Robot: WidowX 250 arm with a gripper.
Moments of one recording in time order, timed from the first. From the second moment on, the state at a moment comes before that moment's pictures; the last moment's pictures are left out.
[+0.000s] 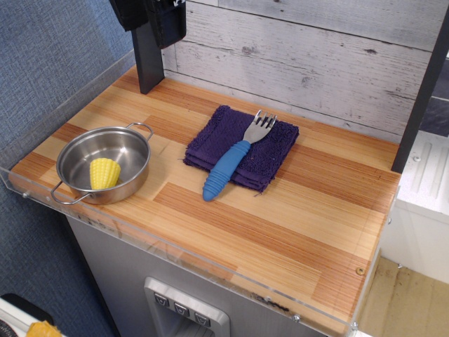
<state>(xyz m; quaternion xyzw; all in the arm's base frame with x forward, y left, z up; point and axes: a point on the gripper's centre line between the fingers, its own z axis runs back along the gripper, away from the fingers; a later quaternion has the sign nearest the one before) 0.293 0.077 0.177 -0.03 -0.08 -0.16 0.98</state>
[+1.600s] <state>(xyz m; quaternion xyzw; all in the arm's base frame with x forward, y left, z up) 0.303 0.000 0.095 0.04 -0.02 -0.12 0.99</state>
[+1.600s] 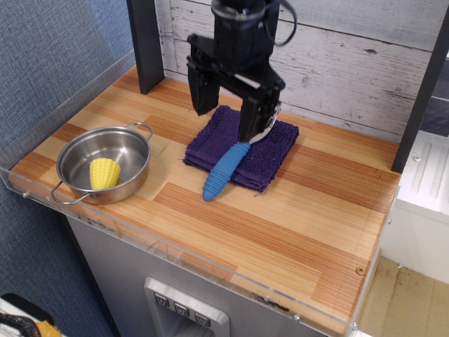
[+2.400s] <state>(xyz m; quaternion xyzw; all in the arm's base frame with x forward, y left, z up) 0.331 0.010 0.041 -0.01 -0.03 -0.20 0.98</state>
